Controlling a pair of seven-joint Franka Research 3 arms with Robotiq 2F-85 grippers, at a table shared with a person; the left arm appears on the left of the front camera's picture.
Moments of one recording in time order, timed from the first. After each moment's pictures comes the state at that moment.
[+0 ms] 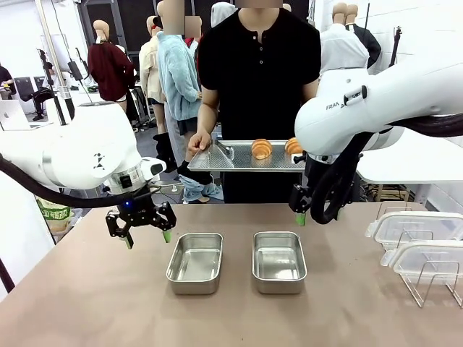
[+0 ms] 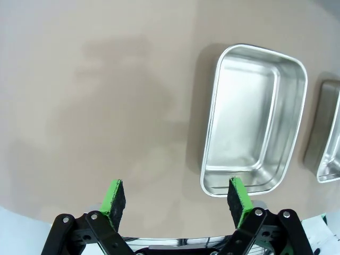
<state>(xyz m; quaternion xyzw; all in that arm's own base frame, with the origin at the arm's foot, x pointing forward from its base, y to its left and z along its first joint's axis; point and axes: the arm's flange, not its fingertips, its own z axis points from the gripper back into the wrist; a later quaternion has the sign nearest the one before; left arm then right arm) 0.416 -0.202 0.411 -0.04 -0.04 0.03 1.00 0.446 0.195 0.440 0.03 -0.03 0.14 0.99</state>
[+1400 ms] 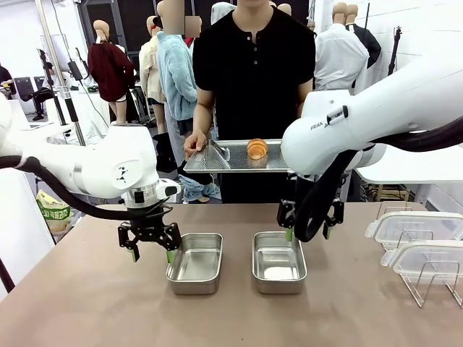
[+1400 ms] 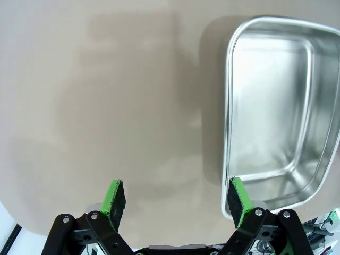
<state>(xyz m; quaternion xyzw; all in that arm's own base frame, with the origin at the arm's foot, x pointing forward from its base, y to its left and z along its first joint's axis) 0.447 -0.216 0.353 0.00 0.03 -0.07 1.00 0.436 0.223 0.398 0.03 0.01 0.05 1.00</state>
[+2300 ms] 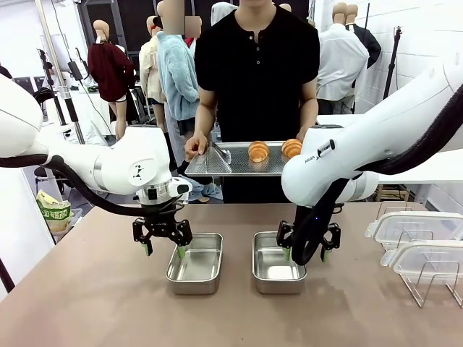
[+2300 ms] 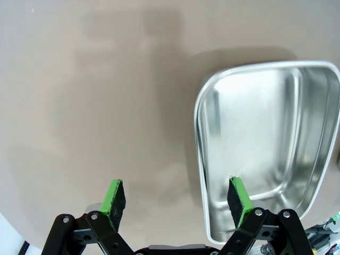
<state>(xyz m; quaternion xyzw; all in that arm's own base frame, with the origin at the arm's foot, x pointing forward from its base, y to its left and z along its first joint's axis) 0.479 -0.234 0.345 -0.01 0.02 -0.10 0.99 0.454 0.217 0.330 0.04 0.01 0.00 1.00</state>
